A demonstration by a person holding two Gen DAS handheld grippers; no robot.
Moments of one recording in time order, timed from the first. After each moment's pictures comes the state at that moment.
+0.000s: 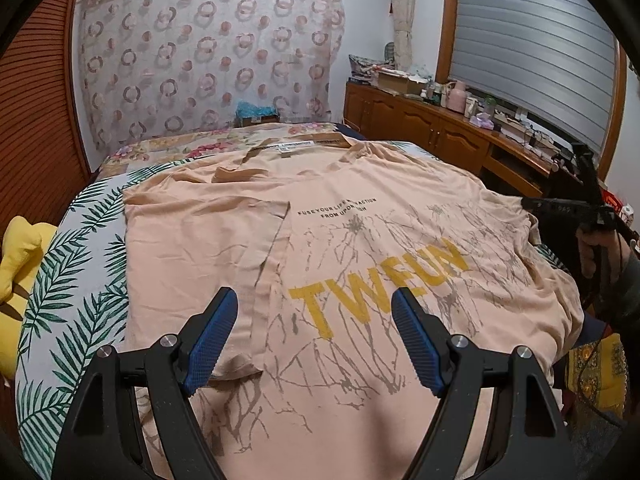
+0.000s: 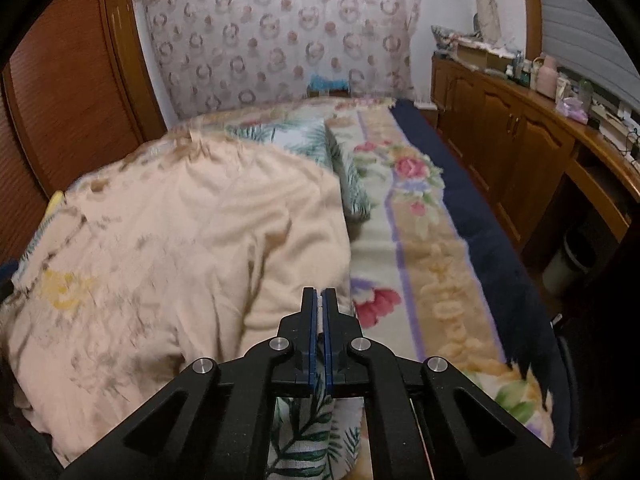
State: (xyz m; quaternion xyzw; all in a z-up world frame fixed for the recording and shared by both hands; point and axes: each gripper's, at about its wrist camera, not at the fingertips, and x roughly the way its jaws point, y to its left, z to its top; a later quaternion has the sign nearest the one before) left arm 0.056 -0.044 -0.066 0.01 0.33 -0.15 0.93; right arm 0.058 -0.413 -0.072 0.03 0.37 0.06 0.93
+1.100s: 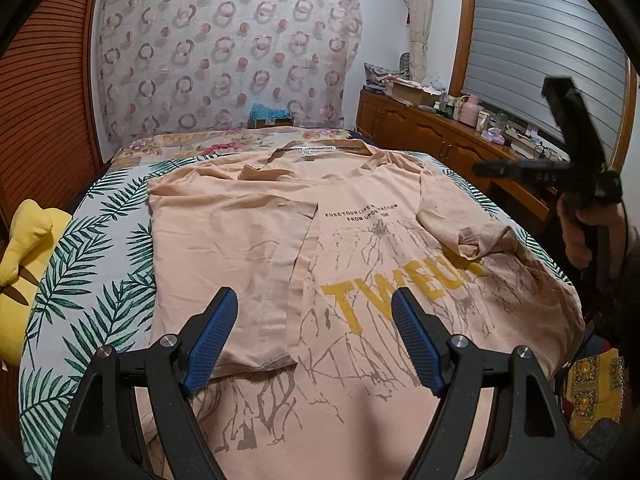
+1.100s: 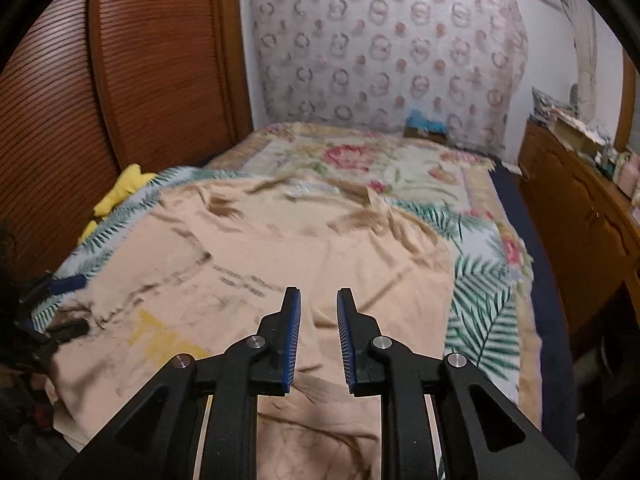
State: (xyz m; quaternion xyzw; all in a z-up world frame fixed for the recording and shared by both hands) left arm 0.051 -0.019 -0.066 -0.01 0.33 -0.13 0.94; right arm 0.108 -0.215 -0.026 -0.06 0.36 0.19 0.91
